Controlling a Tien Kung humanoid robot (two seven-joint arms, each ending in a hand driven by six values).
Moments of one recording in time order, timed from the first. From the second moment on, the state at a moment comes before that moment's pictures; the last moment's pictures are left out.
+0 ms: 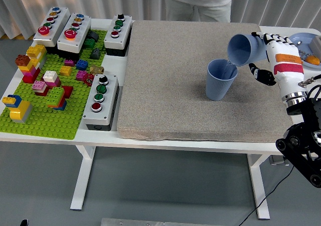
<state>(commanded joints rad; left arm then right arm) -0.10 0.12 -1.04 -0.18 0.46 0.09 0.11 0.55 -0.32 0.82 1.23 -2.05 -0.62 -0.20</state>
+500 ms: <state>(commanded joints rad) -0.11 0.12 -1.04 -0.18 0.46 0.09 0.11 0.56 -0.33 0.81 1.23 -2.09 -0.62 -0.23</state>
